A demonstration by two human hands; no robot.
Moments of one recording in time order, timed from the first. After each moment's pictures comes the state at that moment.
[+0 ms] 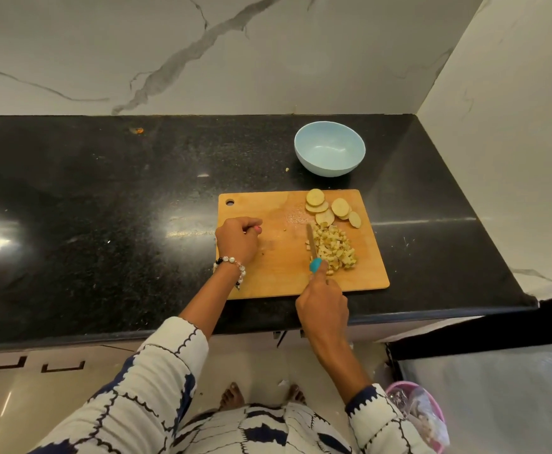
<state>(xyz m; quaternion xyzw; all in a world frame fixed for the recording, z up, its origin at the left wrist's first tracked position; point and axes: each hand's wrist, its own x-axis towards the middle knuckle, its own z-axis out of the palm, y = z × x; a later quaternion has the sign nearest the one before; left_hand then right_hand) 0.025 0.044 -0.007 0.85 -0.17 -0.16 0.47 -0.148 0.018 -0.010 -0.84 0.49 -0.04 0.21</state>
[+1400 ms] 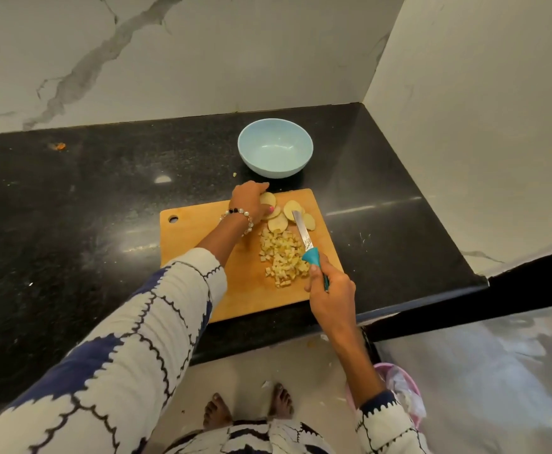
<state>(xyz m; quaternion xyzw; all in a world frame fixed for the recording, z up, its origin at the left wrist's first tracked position) 0.044 -0.113 -0.008 0.86 -0.41 -0.23 0.20 -0.190 -0.059 -0.005 -0.73 0.45 -0.26 0.43</state>
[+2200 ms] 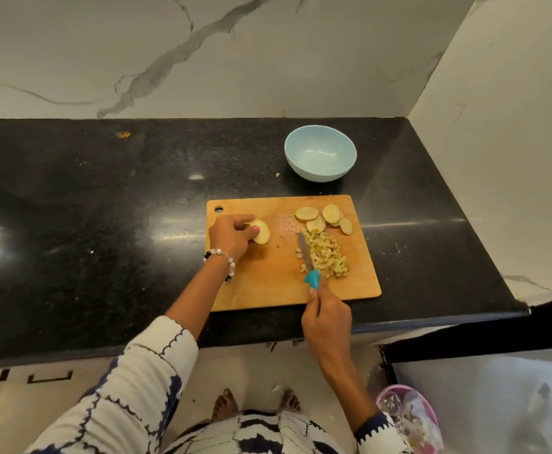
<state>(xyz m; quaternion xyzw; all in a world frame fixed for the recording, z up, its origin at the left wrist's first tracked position) 0.042 0.024 -0.007 0.81 -0.15 -0.26 0.50 -0.171 0.004 -0.022 -0.81 0.44 -0.20 0.32</state>
